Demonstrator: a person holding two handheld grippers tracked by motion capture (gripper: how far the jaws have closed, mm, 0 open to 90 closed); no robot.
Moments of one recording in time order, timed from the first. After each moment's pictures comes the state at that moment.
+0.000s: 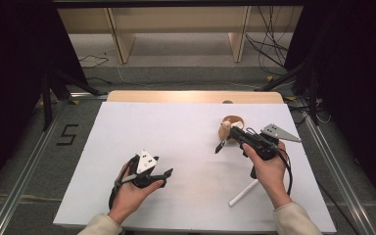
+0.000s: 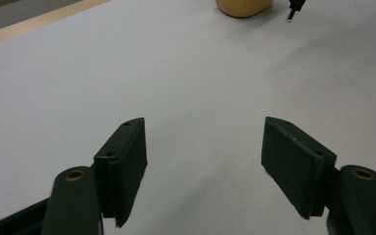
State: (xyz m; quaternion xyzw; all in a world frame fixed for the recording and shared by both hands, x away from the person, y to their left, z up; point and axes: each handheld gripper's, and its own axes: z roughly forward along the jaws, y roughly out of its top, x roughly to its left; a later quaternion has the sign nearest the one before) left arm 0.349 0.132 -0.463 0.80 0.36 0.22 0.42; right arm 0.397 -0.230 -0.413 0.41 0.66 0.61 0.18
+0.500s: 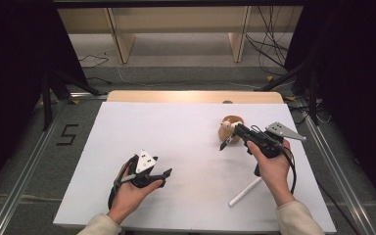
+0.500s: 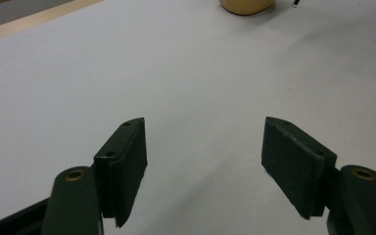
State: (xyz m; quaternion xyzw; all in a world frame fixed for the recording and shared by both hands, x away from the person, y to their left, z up) left arm 0.350 0.134 -0.464 0.80 0.37 0.22 0.42; right arm 0.401 -0.241 -0.410 0.42 0.65 0.60 0.20
